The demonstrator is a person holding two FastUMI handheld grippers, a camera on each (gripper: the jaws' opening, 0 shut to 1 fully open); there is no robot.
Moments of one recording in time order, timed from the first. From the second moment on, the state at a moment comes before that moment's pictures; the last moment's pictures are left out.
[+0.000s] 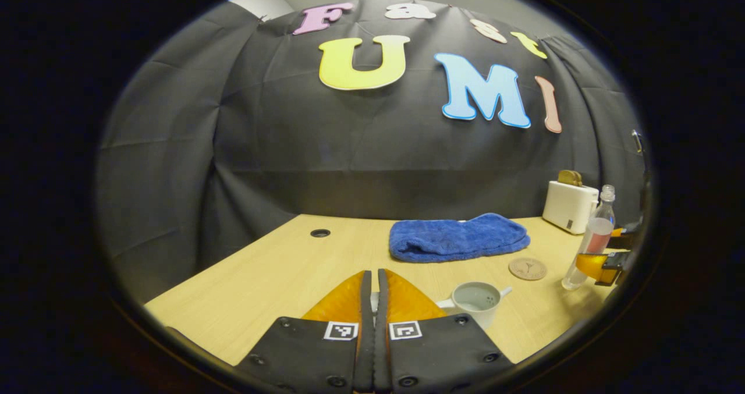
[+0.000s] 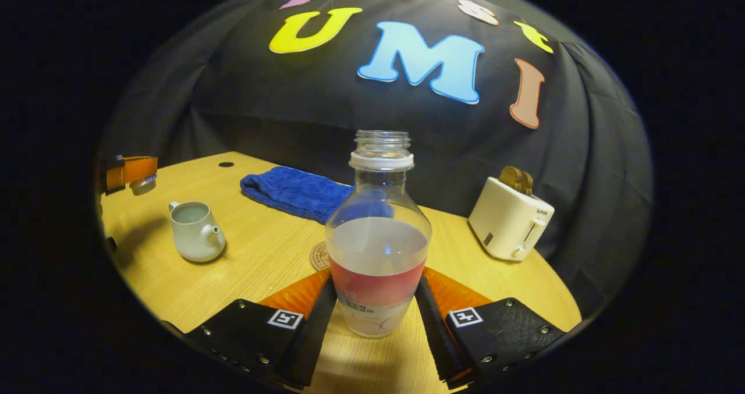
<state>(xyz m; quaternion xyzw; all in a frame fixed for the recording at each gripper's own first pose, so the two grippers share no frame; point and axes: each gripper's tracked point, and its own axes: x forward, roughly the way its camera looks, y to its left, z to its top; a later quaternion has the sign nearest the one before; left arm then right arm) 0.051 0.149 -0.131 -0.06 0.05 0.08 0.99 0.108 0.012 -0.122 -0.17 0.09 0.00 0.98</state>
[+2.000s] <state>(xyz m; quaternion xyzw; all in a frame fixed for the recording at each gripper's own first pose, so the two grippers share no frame) 0.026 0.192 -0.157 -0.06 0.07 0.11 0.99 0.170 0.124 -0.086 -0.73 -0.10 -0.03 0.67</state>
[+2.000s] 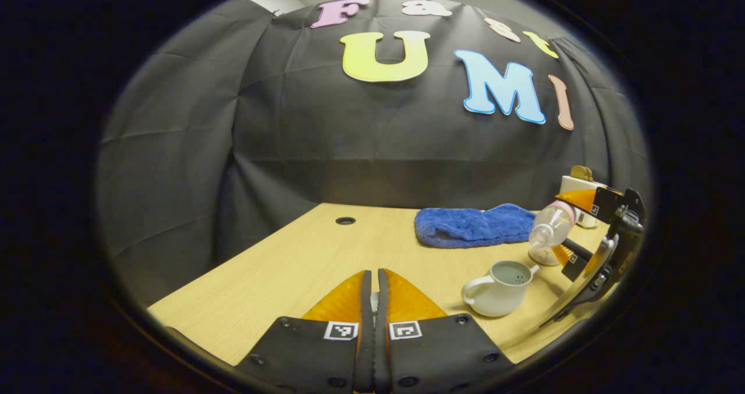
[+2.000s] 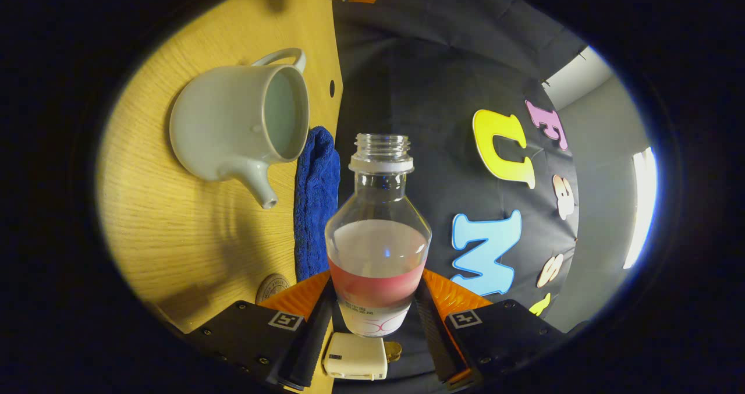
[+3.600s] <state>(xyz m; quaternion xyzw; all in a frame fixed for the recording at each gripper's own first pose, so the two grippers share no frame) 0.027 0.191 -0.161 -0.06 0.09 0.11 0.99 0.167 0.138 -0.037 -0.81 -0.21 -0.07 0.54</state>
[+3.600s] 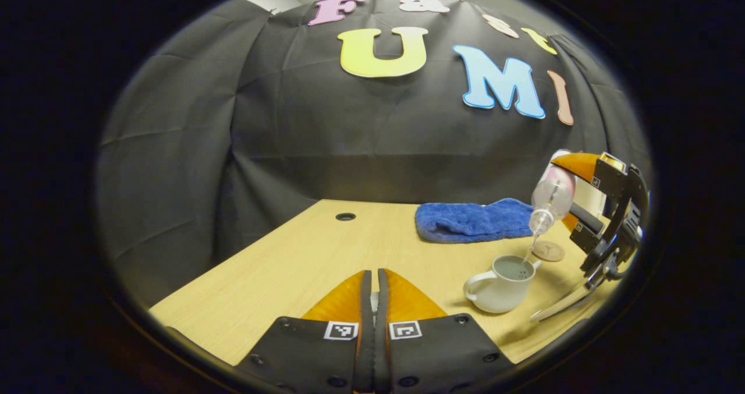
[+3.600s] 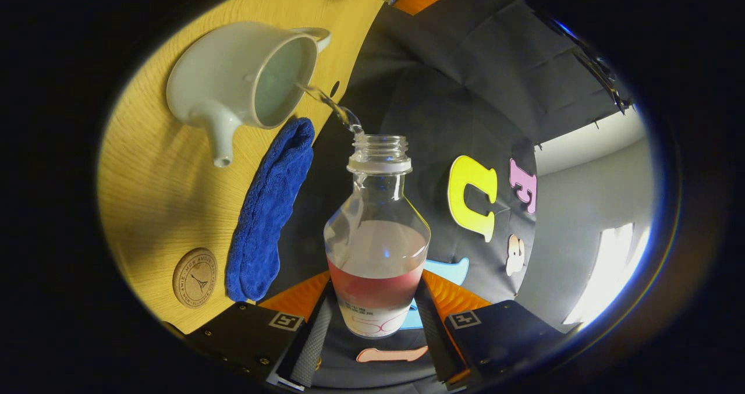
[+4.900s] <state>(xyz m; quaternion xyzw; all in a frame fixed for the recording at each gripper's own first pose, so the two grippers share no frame) 0.030 0.184 -0.166 -0.06 0.10 0.09 0.99 0.169 0.153 -0.032 -0.85 -0.25 -0.06 0.46</state>
